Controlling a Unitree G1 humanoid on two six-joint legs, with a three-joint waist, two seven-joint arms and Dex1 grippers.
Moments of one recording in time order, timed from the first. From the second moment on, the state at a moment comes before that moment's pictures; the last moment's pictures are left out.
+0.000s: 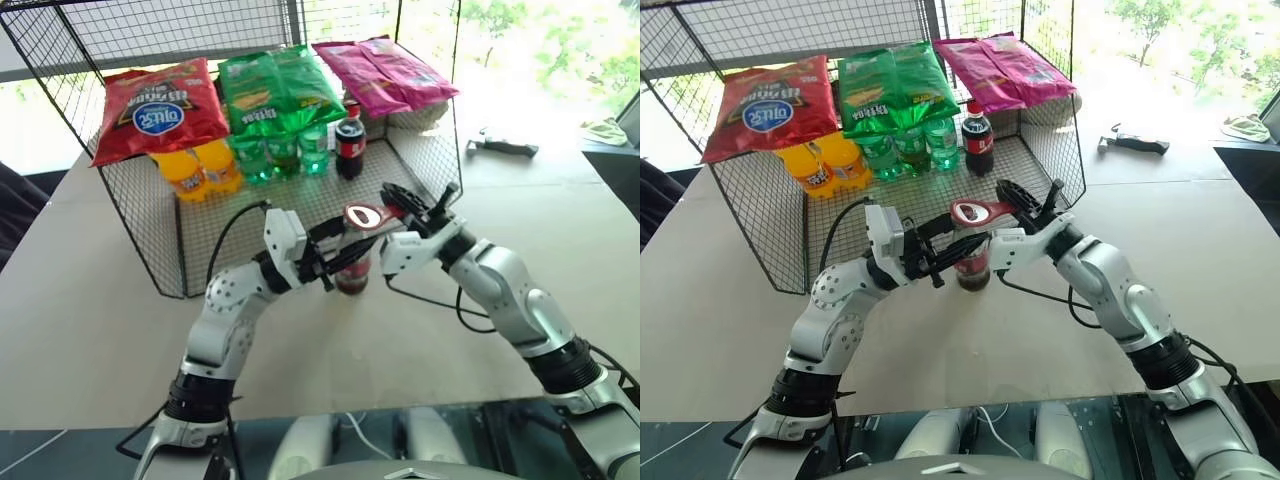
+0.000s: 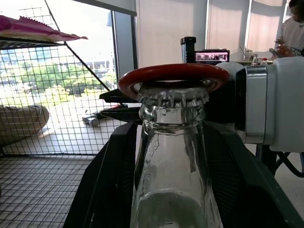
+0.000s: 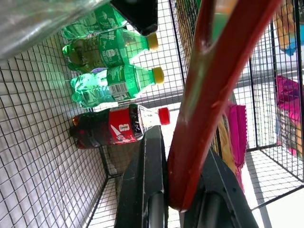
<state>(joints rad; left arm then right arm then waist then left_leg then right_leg) -0.27 0.34 -0.09 -0.18 -0.44 0.06 -0.87 -0.47 -0.49 0.36 -0.15 -0.76 -0.19 0.21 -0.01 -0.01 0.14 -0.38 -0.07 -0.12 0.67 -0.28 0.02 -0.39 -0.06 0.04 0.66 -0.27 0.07</state>
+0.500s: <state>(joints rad) -0.27 0.33 -0.09 -0.18 -0.45 0.06 -0.85 -0.55 -0.54 0.36 -0.10 -0.75 -0.26 0.23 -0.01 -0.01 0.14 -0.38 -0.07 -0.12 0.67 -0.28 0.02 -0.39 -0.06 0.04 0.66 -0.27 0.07</state>
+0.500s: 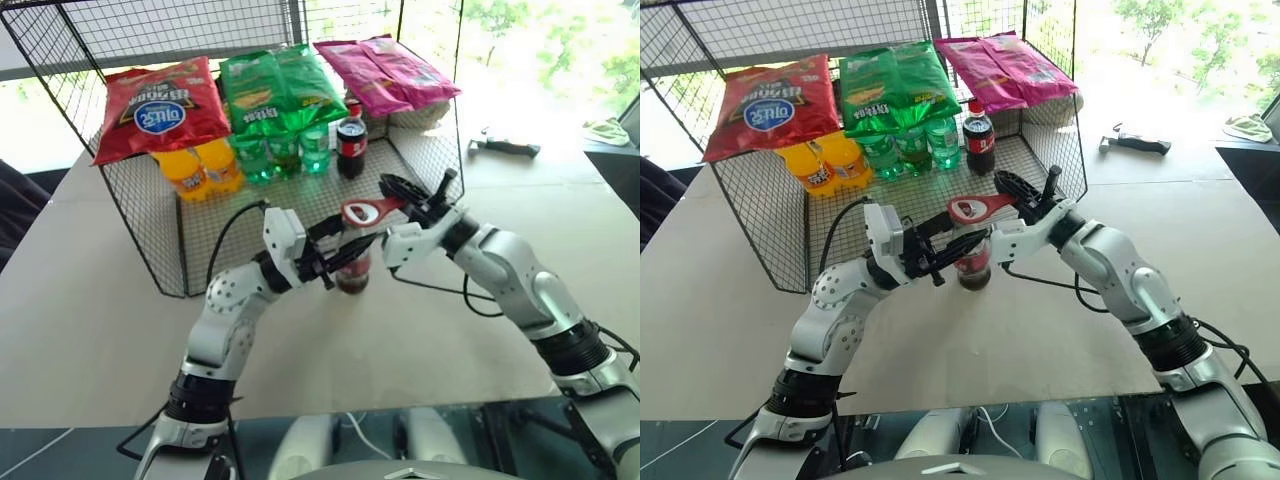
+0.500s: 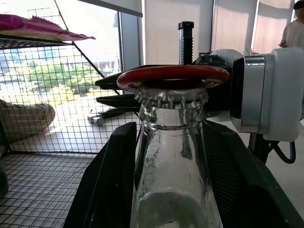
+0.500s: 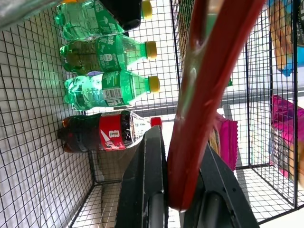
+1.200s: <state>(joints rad) -0.27 0.34 -0.09 -0.18 -0.45 0.06 -0.85 -0.61 -0.54 0.23 -0.05 -0.75 -0.28 0.14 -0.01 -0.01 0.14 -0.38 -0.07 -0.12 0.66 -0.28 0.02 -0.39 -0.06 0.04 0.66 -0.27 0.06</state>
